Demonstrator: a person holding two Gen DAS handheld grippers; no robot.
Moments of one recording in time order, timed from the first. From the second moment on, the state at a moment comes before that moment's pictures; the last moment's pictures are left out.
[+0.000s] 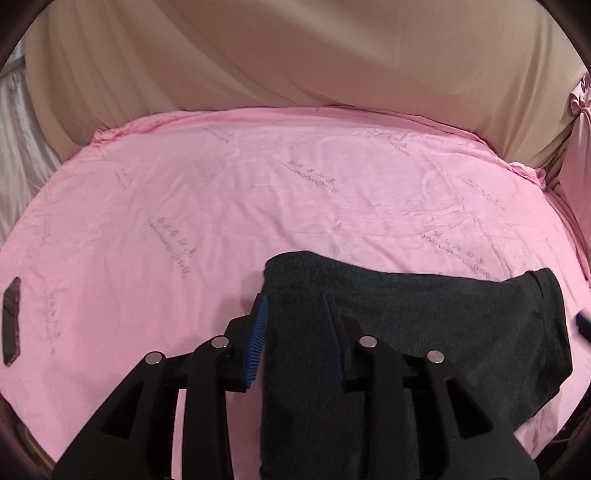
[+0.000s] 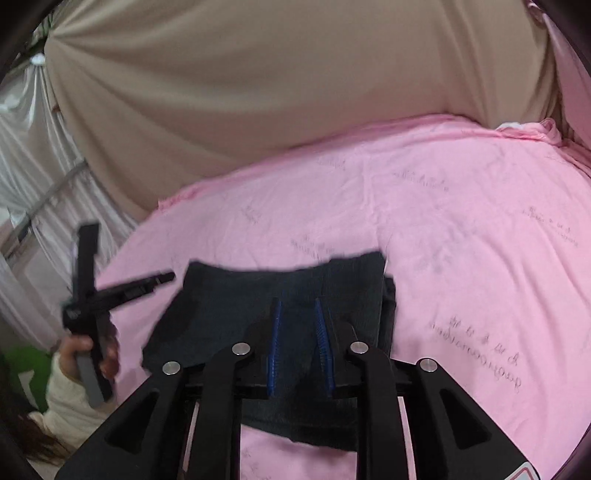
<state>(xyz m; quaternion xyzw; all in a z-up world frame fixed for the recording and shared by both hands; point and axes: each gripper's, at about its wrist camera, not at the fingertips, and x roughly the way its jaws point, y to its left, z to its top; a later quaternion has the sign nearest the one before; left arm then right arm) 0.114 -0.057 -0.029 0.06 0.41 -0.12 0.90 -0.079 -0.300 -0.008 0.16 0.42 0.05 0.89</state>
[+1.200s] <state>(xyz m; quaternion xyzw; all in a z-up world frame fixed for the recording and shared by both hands) 0.021 -0.040 -0.061 0.11 0.44 -0.11 0.88 -0.134 -0.275 -0.020 0.15 0.44 0.02 0.88</state>
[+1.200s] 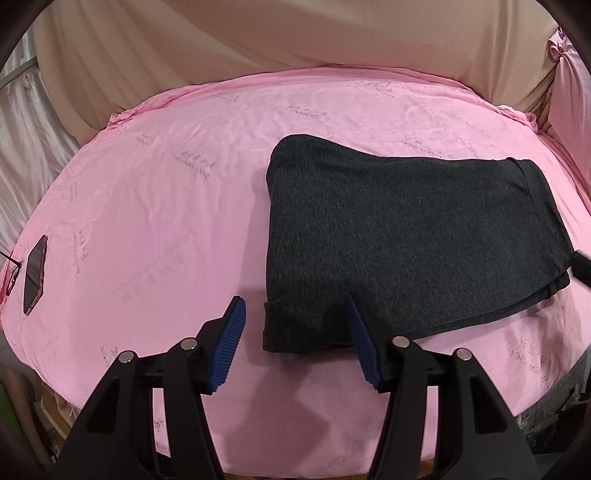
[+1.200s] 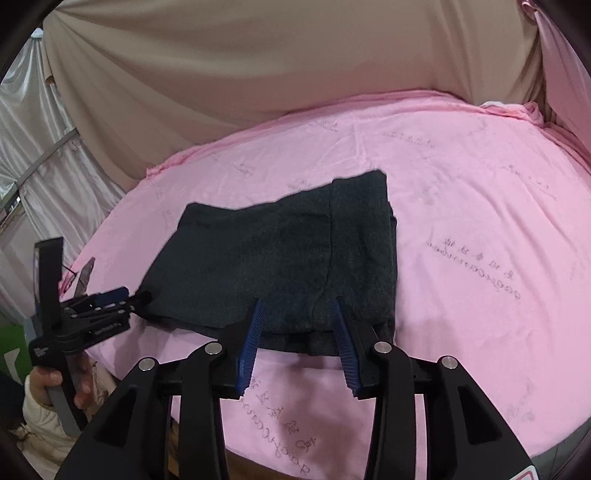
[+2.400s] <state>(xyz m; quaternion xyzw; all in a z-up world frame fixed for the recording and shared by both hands) 0.043 -0.009 -0.054 0.00 0.47 -0.17 0.87 -0.136 -0.302 -0.004 0.22 0.42 0.03 0.88</state>
